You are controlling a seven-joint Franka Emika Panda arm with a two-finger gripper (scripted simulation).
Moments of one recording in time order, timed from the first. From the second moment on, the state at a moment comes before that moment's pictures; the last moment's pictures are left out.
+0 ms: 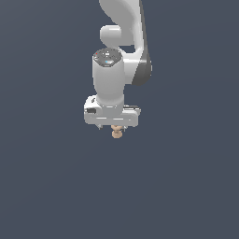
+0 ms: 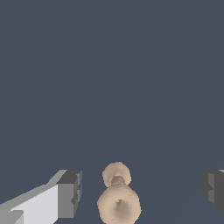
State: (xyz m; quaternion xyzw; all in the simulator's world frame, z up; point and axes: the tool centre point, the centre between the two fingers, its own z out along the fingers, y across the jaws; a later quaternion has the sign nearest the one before) arm 0.016 -0.030 0.188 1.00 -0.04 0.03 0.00
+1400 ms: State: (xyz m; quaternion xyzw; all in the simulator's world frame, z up) arm -0.049 -0.017 0.135 0.95 -0.30 0.00 0.00
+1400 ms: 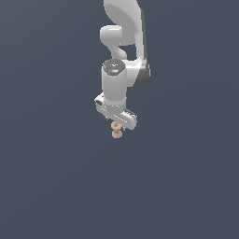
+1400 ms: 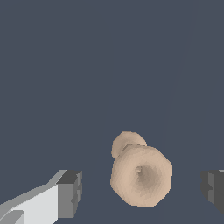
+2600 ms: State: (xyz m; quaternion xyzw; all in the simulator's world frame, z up) arm -0.068 -0.015 0.099 0.93 -0.37 0.00 0.00
